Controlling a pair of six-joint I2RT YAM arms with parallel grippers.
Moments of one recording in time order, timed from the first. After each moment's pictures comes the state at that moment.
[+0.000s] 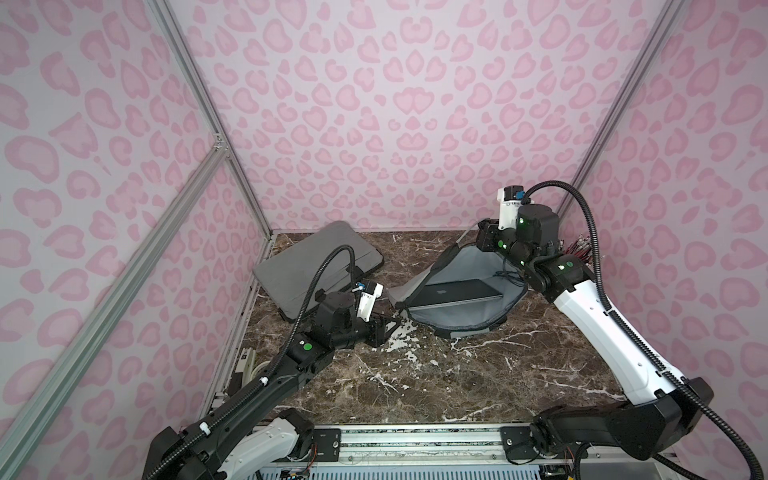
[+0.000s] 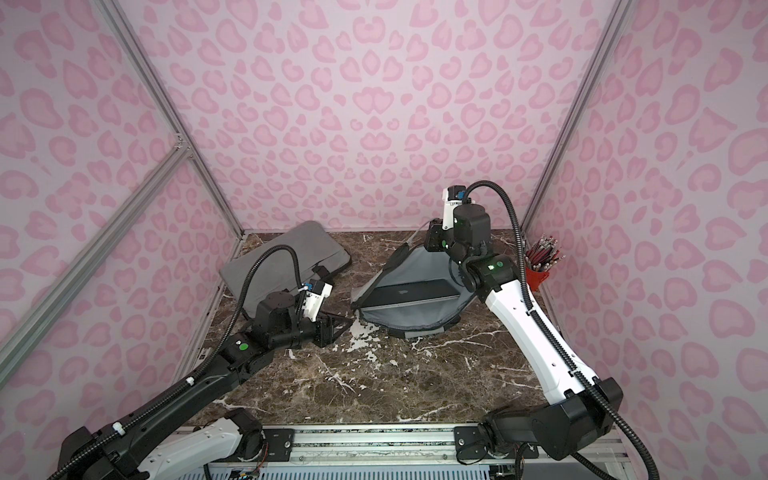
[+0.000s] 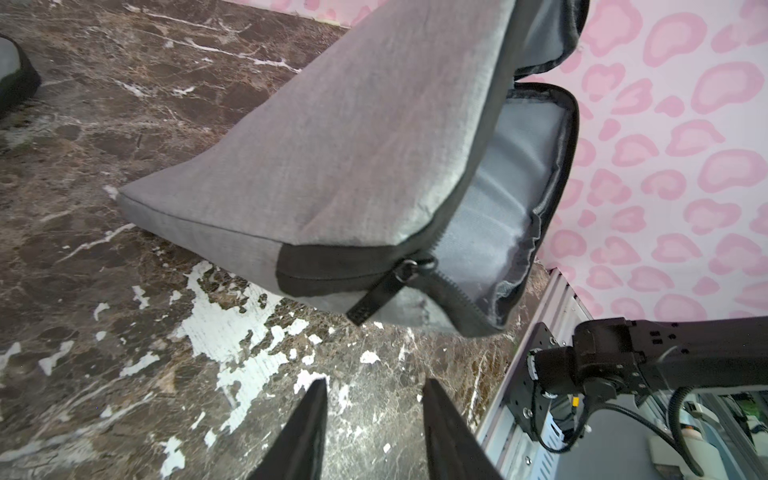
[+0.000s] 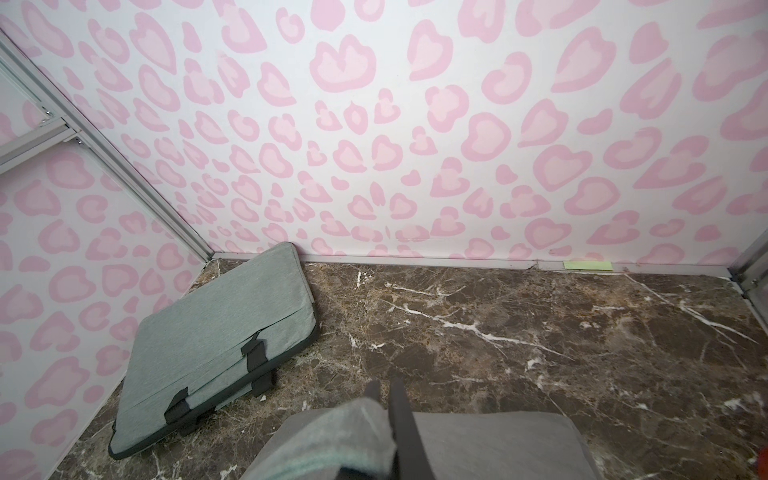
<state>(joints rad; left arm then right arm) -0.60 0.99 0.70 -0.20 0.38 -0.42 0.38 1.36 1.45 -0.41 0.05 0.29</state>
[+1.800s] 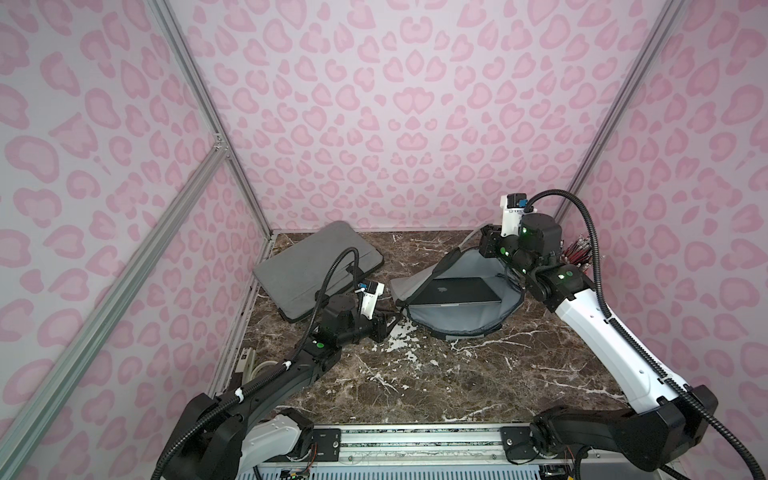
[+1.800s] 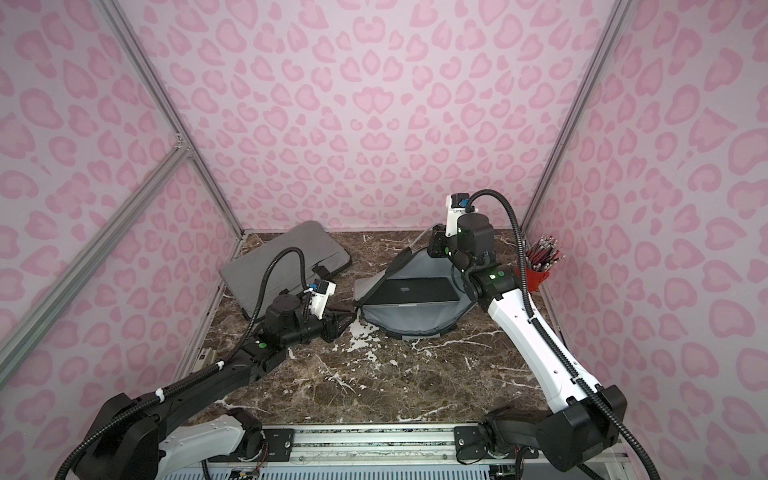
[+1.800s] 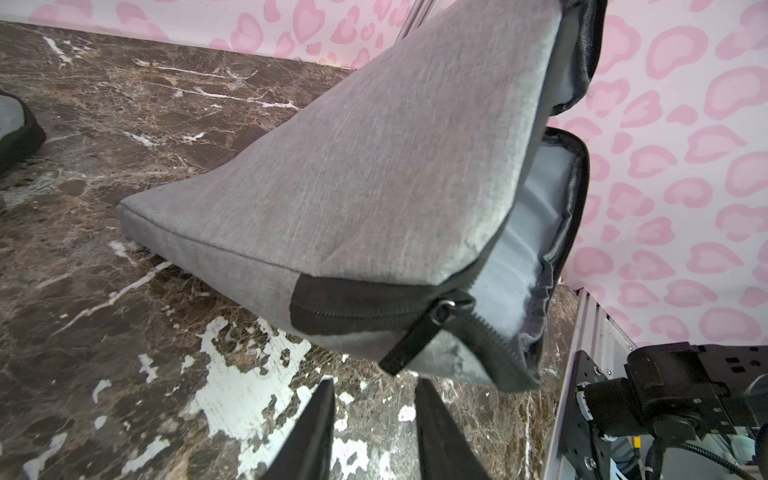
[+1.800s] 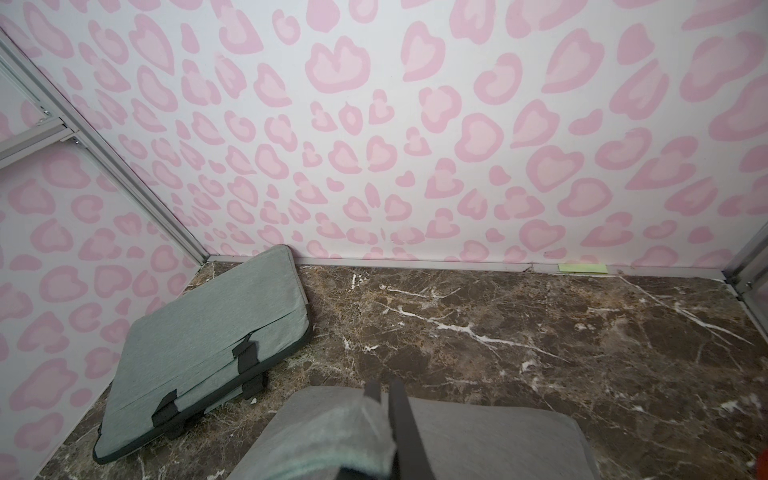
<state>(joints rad) -0.55 1.15 0.56 0.20 0.42 -0.37 0.36 1.31 1.33 -0.31 0.04 0.28</state>
